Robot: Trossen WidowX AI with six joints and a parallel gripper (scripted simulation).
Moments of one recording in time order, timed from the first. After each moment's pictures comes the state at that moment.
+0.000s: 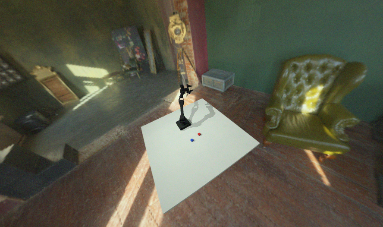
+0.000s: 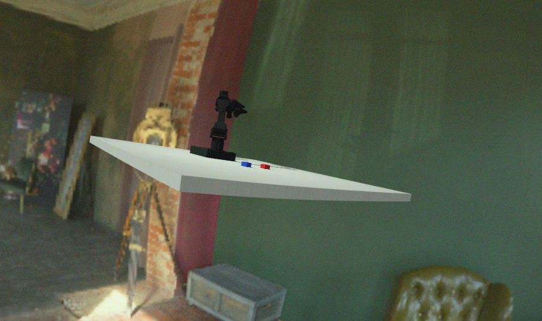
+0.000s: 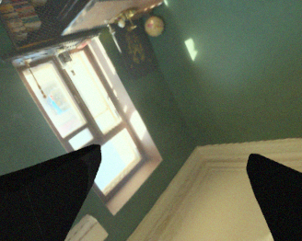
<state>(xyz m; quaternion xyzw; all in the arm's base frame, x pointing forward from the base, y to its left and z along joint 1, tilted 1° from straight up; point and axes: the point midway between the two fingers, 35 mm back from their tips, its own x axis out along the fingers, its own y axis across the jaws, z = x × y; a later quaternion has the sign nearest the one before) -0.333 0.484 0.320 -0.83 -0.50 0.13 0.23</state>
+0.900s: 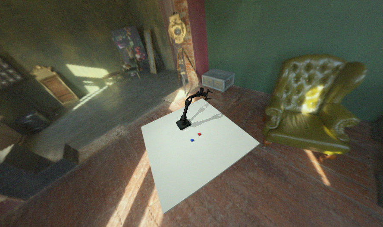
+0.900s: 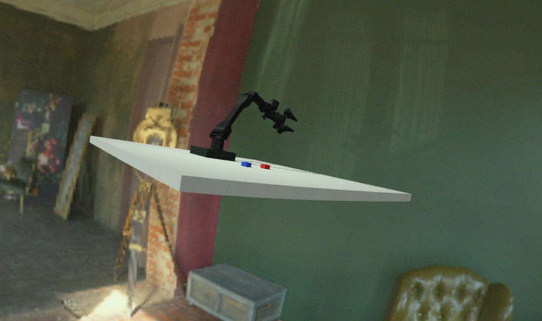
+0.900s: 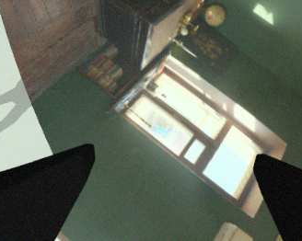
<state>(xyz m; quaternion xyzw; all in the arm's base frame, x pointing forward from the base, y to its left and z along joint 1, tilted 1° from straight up) 0.025 0.588 0.261 -0.82 -0.28 0.28 0.42</state>
